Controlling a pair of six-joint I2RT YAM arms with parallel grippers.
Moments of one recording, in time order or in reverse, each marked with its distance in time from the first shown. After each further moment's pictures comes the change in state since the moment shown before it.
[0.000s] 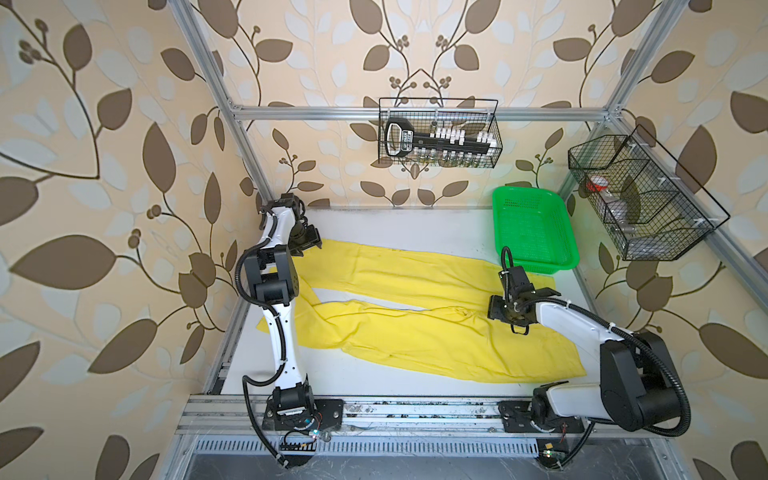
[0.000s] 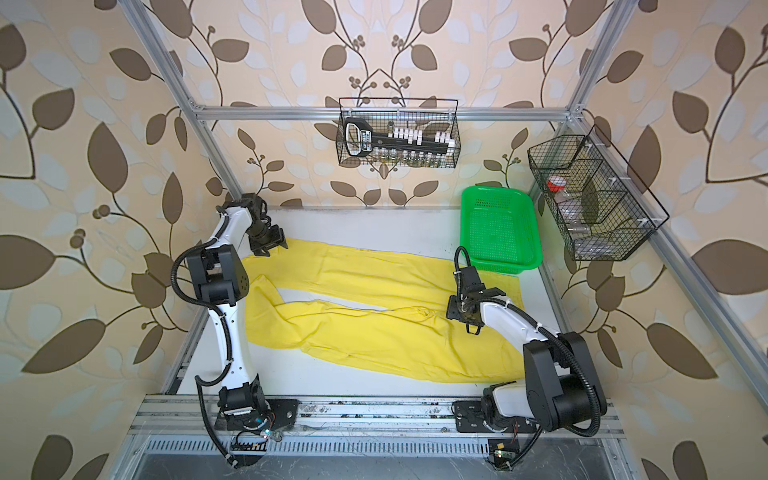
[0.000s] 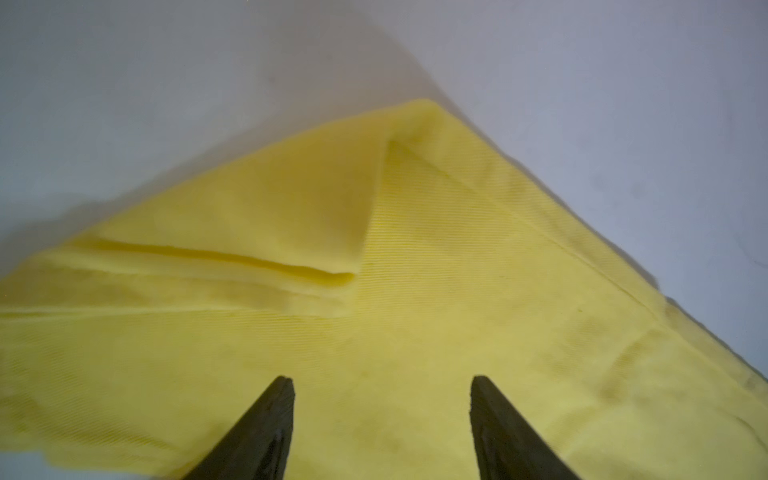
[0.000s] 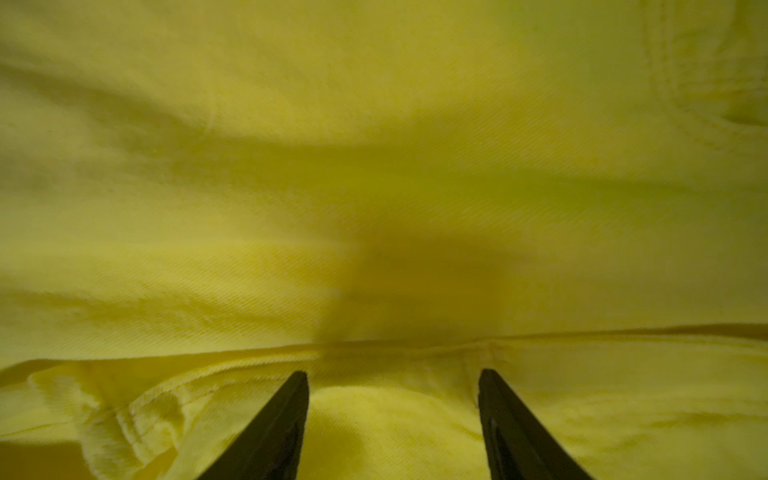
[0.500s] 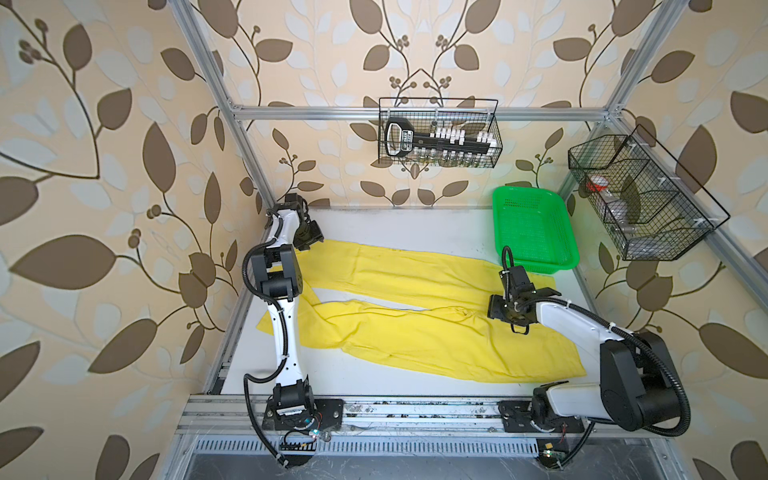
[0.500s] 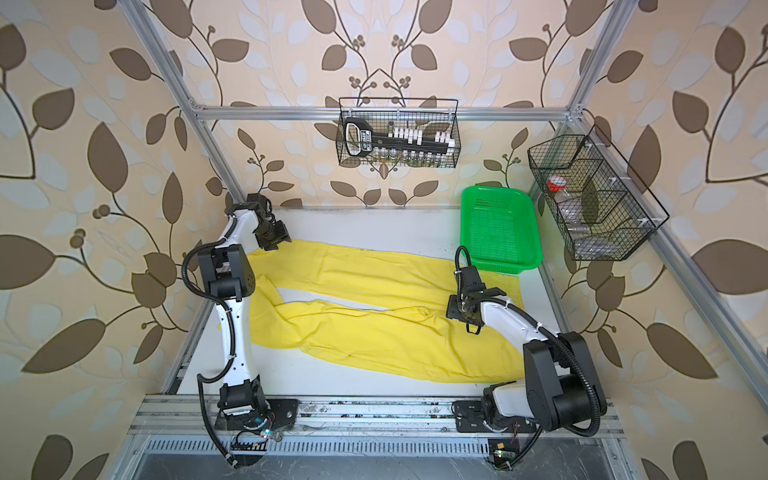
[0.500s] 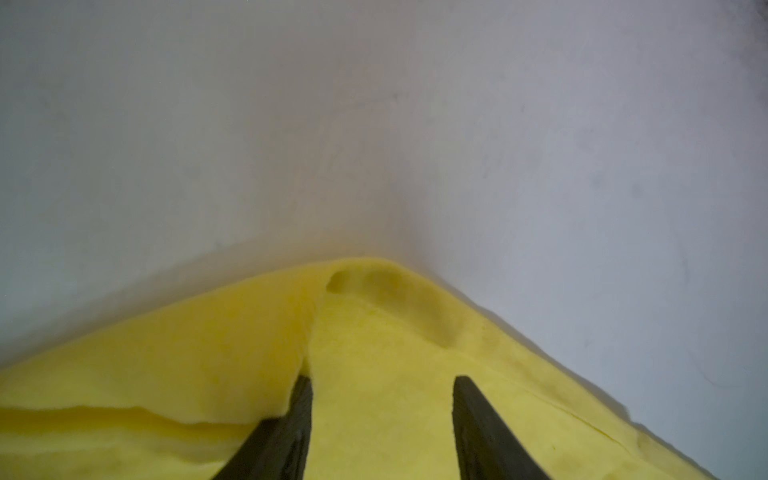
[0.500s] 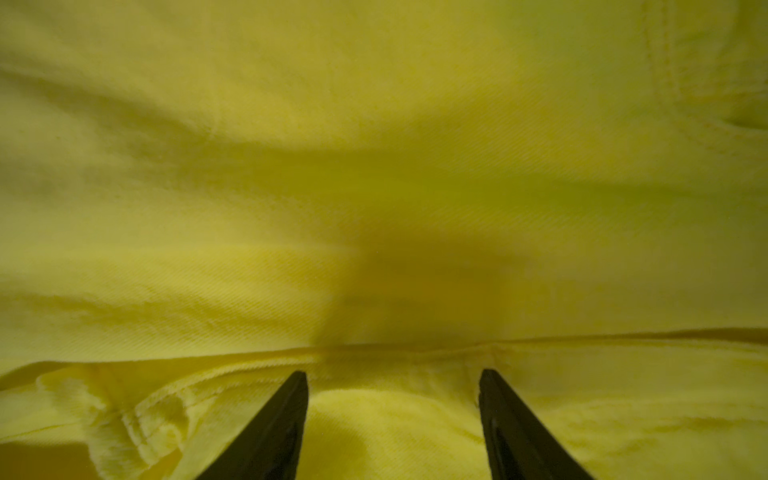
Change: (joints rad) left arm 0.013 0.137 0.121 0.127 -0.017 -0.076; right arm -0.006 0.000 -0.002 0.008 -0.008 0.000
